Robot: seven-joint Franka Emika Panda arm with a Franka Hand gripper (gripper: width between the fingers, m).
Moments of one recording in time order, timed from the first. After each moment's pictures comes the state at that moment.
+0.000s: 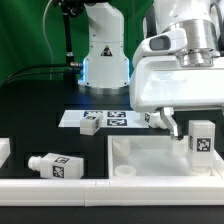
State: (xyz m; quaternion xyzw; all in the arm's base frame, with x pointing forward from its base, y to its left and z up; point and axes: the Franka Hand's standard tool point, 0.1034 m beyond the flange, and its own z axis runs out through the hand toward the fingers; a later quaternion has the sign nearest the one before) arm 0.632 0.110 0.081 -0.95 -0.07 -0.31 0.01
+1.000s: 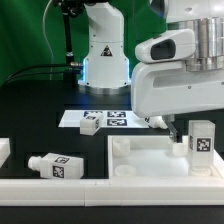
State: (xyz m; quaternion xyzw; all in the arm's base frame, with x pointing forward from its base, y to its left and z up) arm 0.635 0.113 0.080 -1.00 0.01 -0.03 0.06
